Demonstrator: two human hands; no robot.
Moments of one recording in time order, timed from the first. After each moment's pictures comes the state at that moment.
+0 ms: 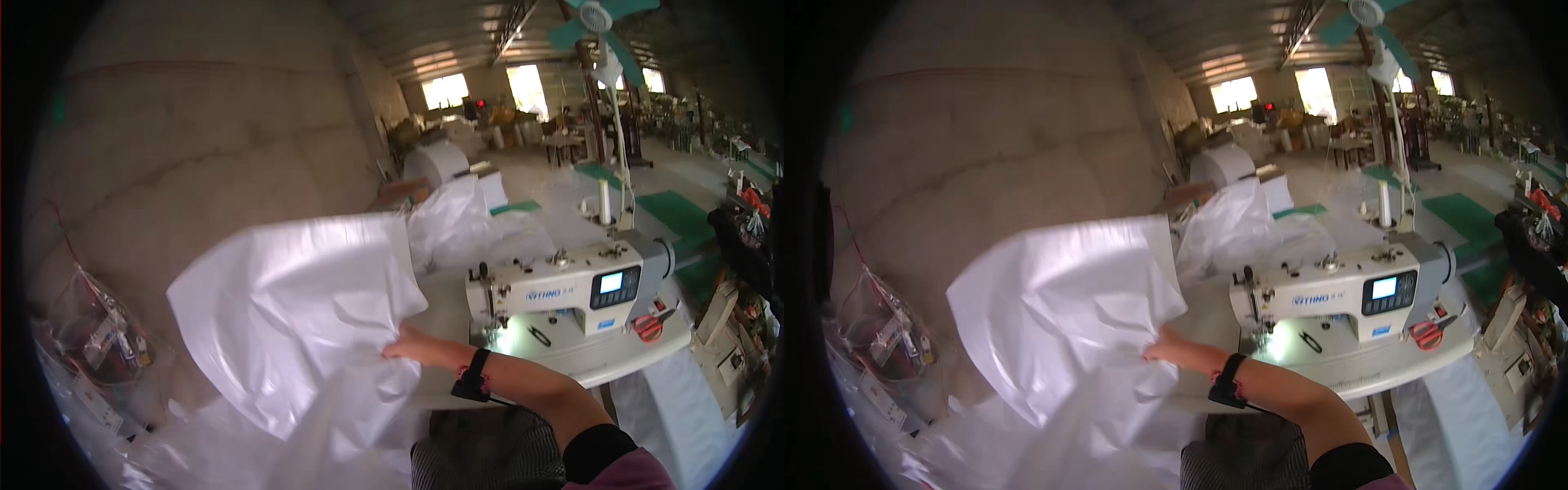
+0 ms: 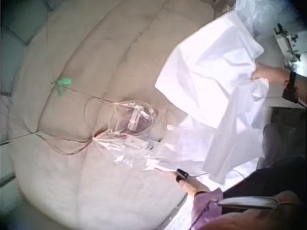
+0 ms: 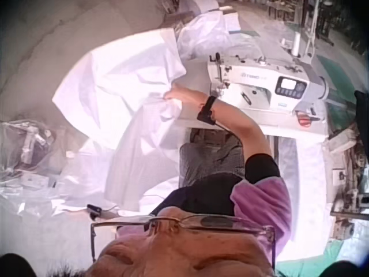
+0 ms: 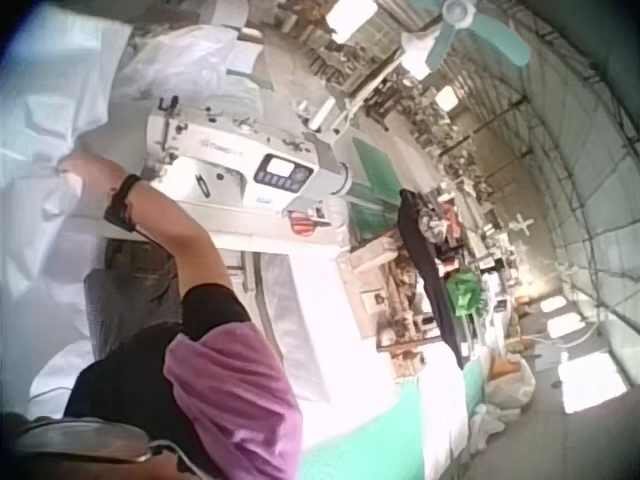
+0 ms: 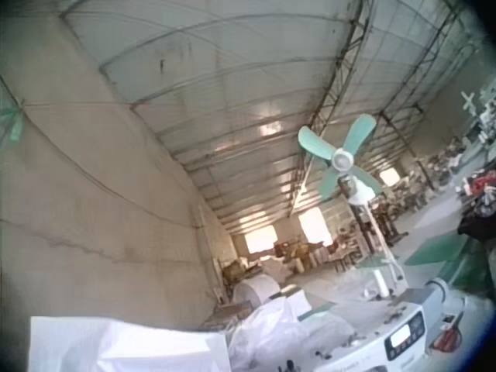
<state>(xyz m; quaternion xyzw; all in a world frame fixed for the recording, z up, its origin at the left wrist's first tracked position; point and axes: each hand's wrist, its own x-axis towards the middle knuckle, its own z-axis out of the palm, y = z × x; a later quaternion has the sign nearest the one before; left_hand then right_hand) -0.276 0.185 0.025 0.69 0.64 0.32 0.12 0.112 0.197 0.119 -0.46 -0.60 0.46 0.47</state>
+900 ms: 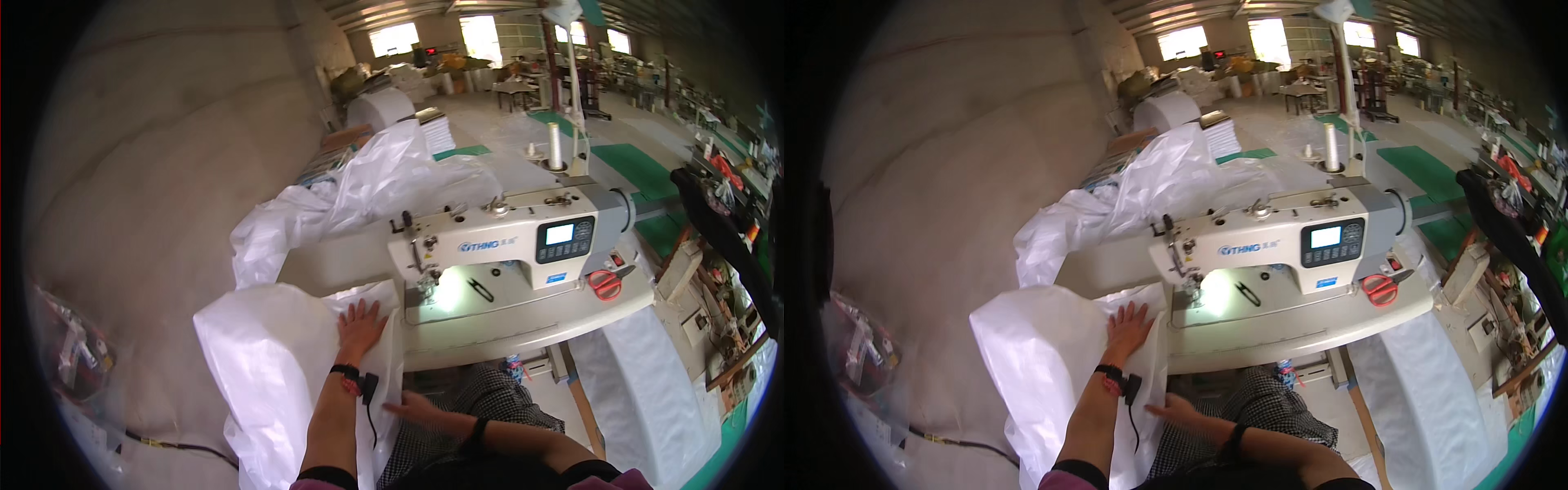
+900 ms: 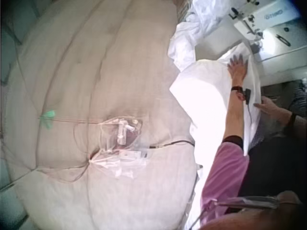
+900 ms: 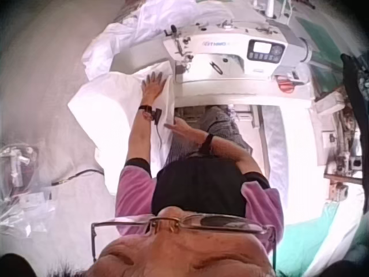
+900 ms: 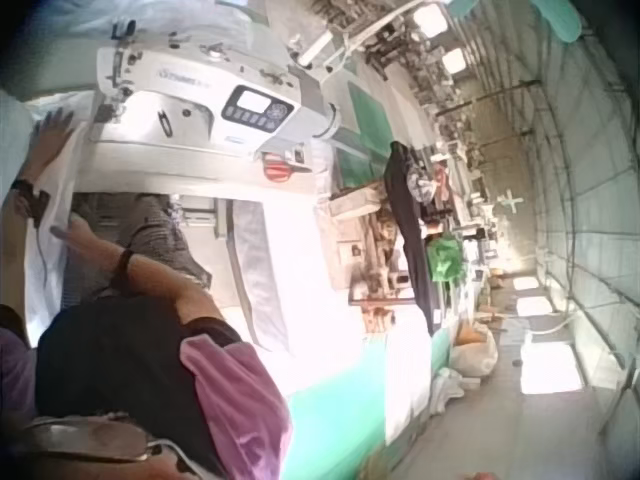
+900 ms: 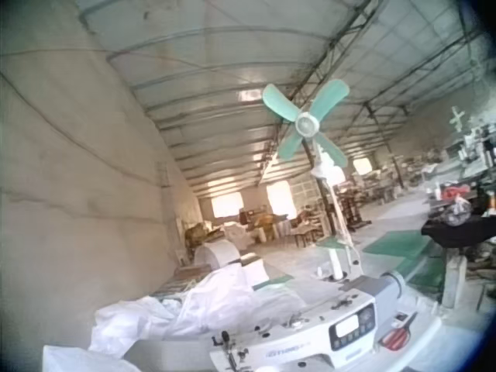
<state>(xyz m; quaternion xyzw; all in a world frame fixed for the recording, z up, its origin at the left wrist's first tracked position) 0.065 0.246 -0.048 0.90 0.42 0.08 -0.03 0.092 0.025 -0.122 -0.60 -0.38 0.54 0.45</state>
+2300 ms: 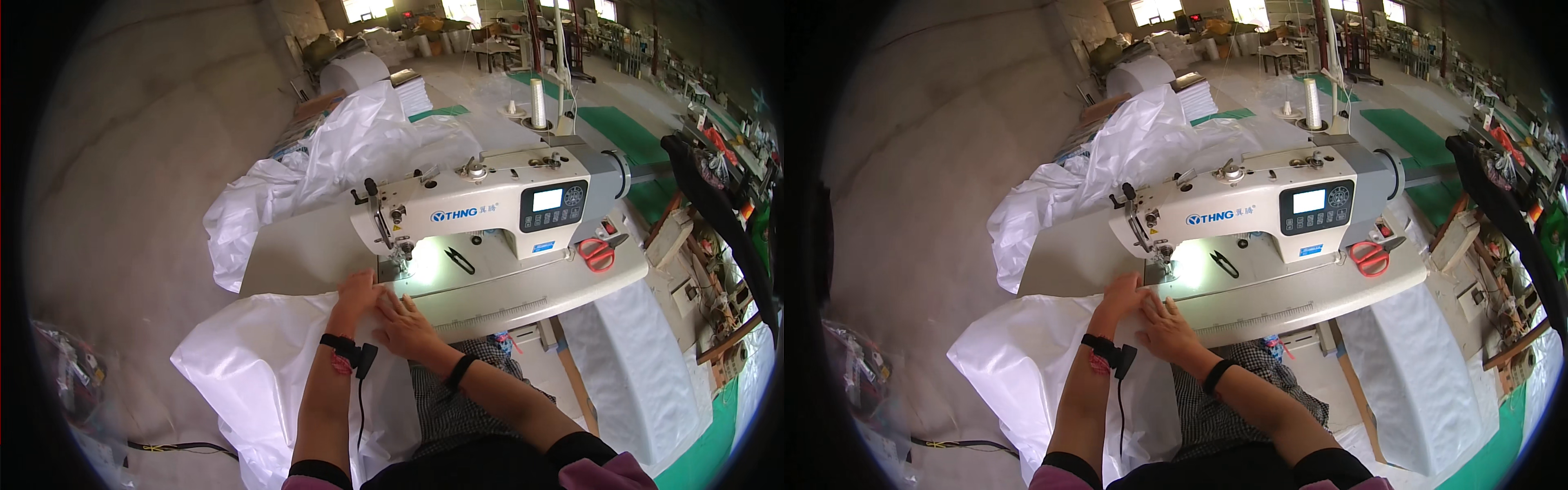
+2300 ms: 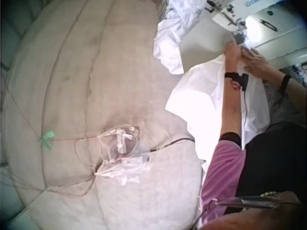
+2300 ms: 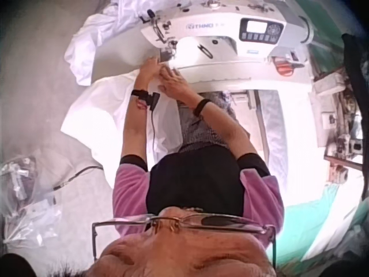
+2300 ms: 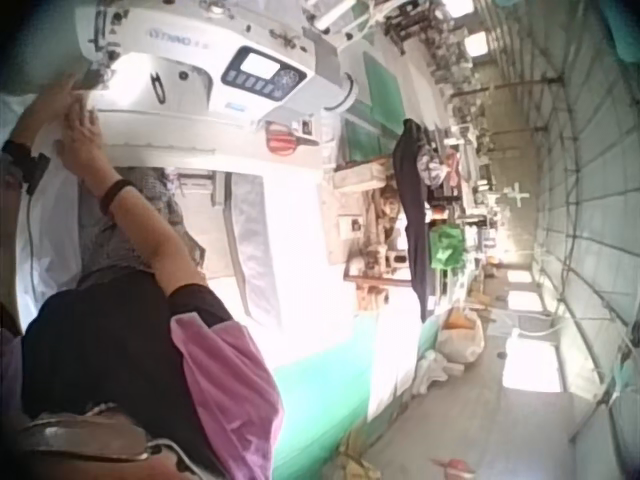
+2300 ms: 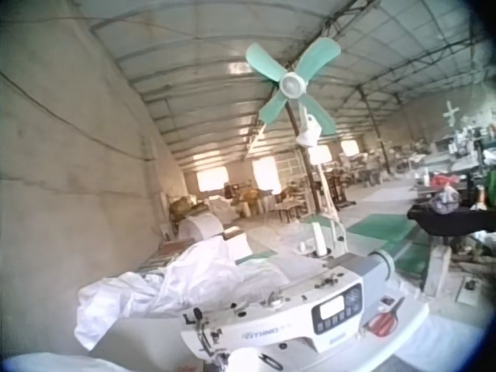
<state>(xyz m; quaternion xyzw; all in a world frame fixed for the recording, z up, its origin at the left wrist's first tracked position) 0.143 0.253 -0.033 0.93 0.36 0.05 0.05 0.199 0.078 -0.049 -0.67 -0.69 -0.03 0.28</state>
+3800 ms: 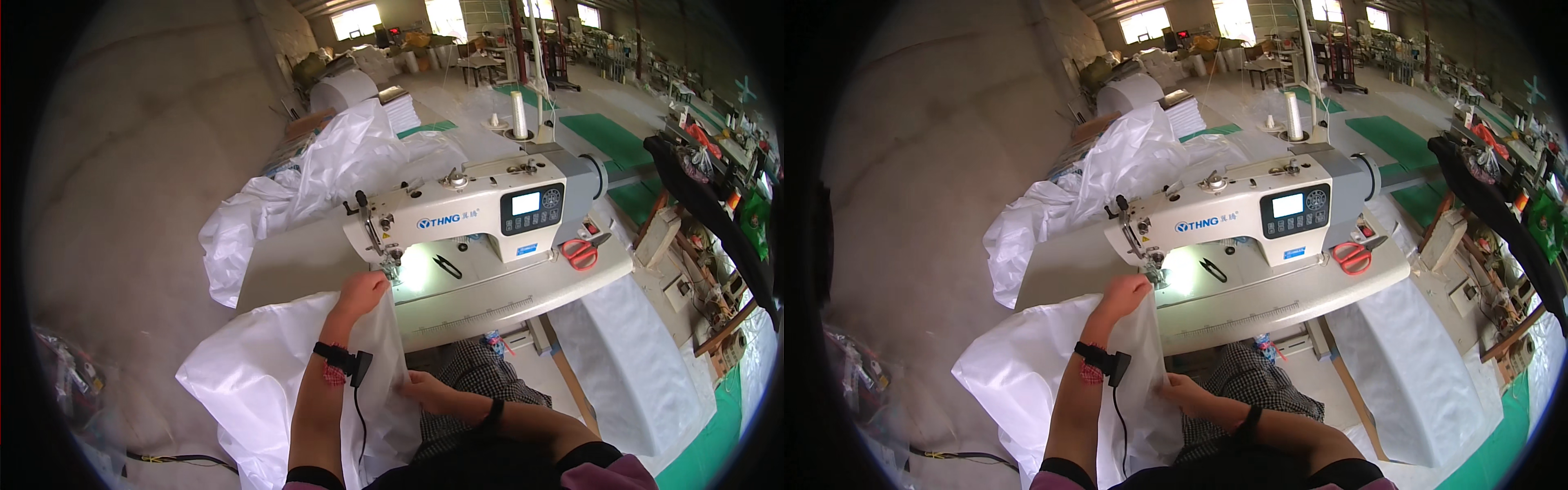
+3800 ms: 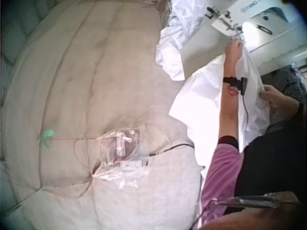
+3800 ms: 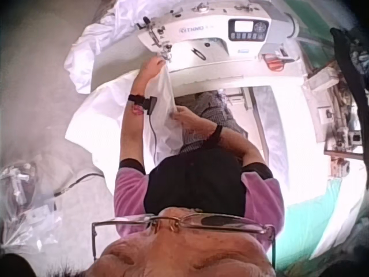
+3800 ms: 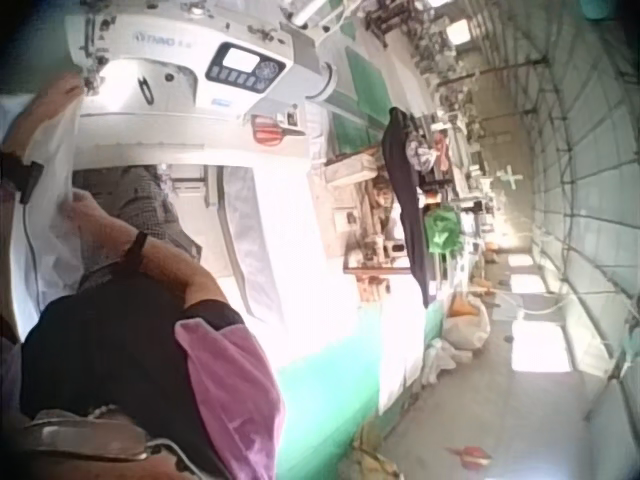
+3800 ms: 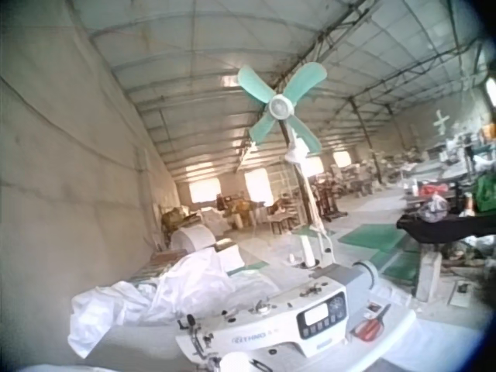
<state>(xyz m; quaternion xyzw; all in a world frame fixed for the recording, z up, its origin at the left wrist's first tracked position) 0.147 0.214 0.016 0.95 0.18 0.22 0.14 0.144 -0.030 -0.076 -0.40 -0.22 0.65 0.61</state>
